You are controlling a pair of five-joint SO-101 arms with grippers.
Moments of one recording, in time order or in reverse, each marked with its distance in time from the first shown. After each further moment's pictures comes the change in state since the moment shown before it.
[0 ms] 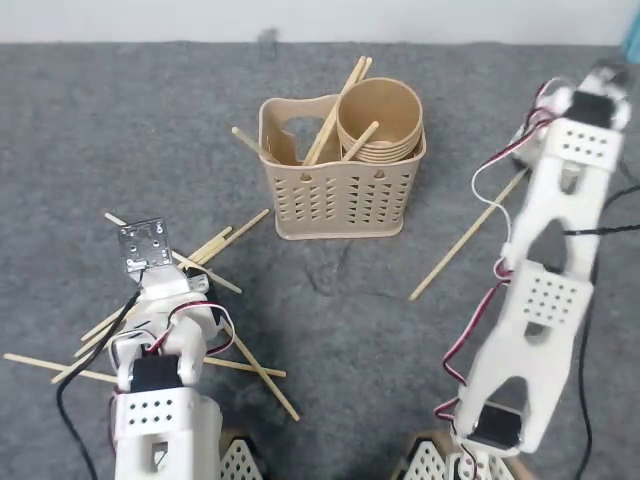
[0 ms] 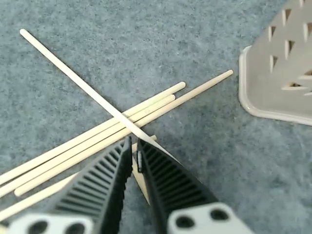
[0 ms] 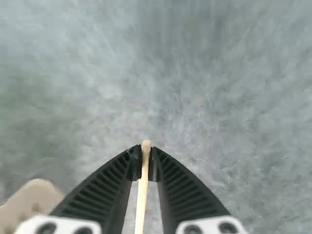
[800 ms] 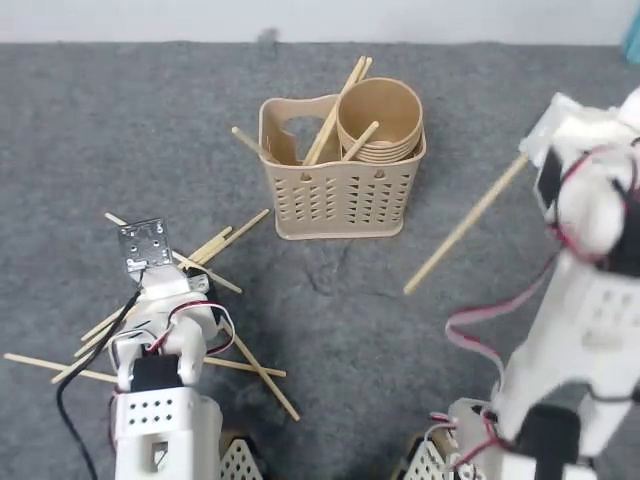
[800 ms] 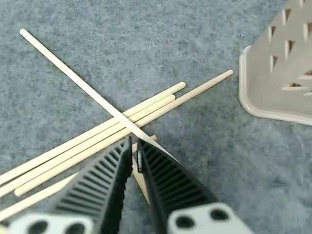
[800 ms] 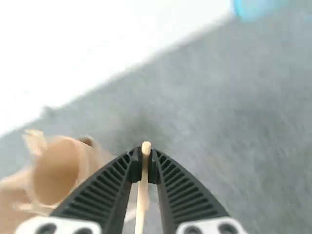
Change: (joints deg) left arm 0.0 0.0 0.0 0.0 0.0; right arm -8.6 -65.8 33.0 -6.1 0.5
